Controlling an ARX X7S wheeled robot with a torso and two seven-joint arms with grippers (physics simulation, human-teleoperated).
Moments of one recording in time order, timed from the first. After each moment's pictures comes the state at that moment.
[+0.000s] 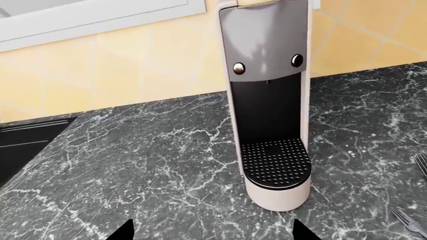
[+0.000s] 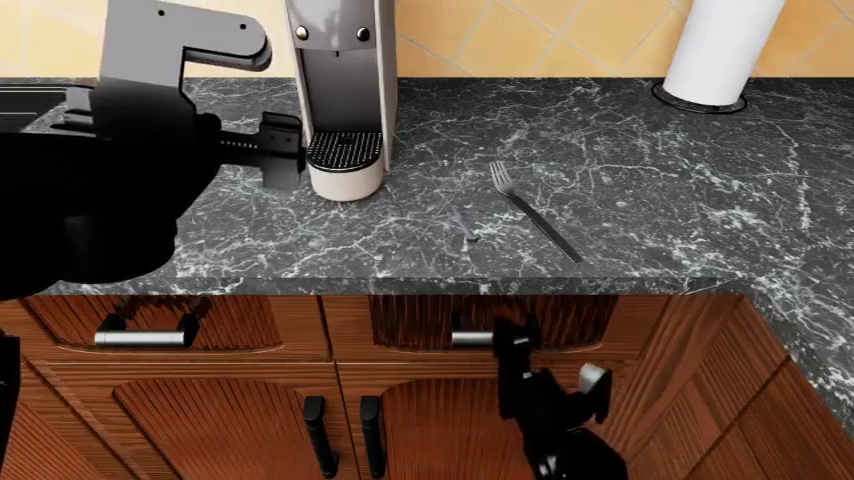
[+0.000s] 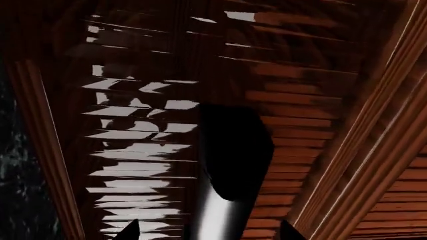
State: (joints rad) left arm -1.28 -0.55 0.42 0.11 -1.38 -1.25 -0.98; right arm 0.71 0.05 -0.44 1.27 1.77 0.06 -0.45
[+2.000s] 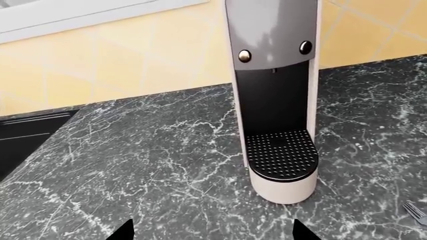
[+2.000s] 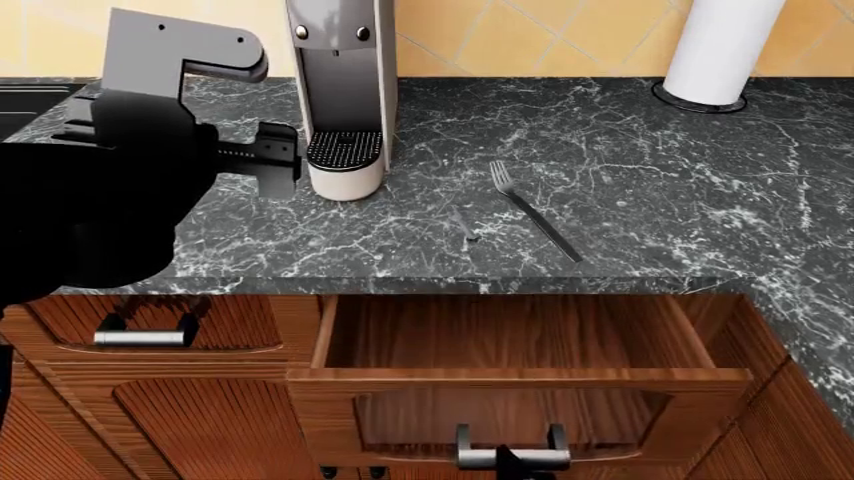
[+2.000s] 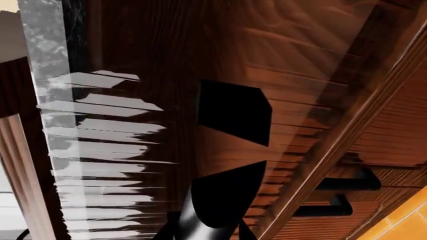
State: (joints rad) left arm -1.27 -0.58 0.46 0.10 -1.38 -1.21 -0.96; right arm 0.39 0.56 -1.60 -0.06 2.42 -1.01 -0.36
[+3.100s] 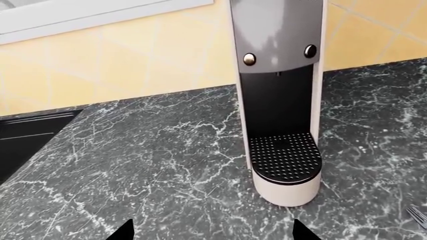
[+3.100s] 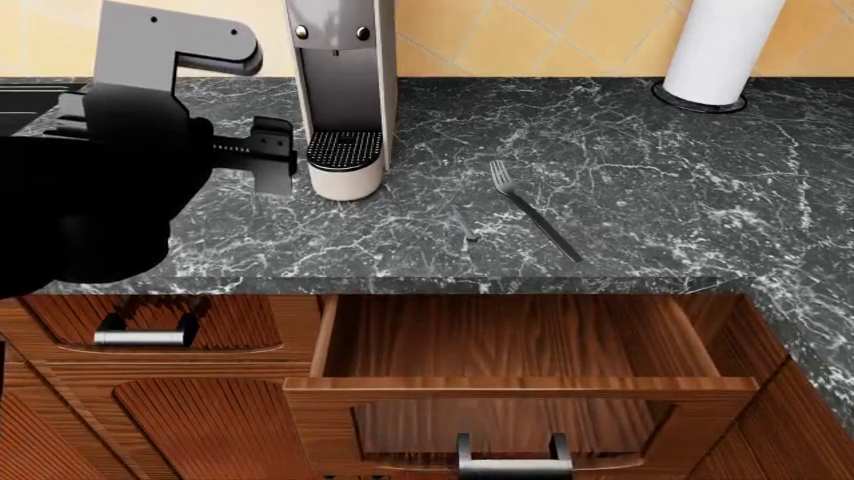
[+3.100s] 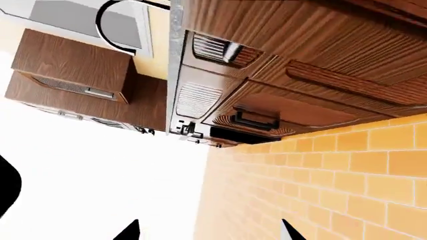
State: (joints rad) left arm -1.28 -0.59 0.47 0.09 -1.40 -1.20 -0.97; right arm 0.48 0.46 -1.79 -0.19 1.88 -0.63 -0.13
